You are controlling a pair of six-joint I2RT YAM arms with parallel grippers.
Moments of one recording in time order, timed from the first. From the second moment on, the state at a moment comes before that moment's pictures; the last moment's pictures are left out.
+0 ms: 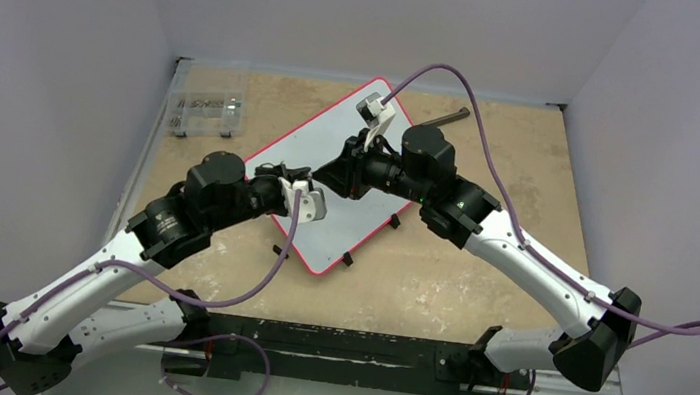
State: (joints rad) left arm -0.79 0.85 1.00 -0.40 0.08 0.79; right arm 0.87 1.34 1.31 -0.16 -0.29 0.38
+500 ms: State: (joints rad) left arm -0.78 0.85 1.00 -0.41 0.07 0.79; right arm 0.86 1.35 1.31 -0.16 -0.30 0.38
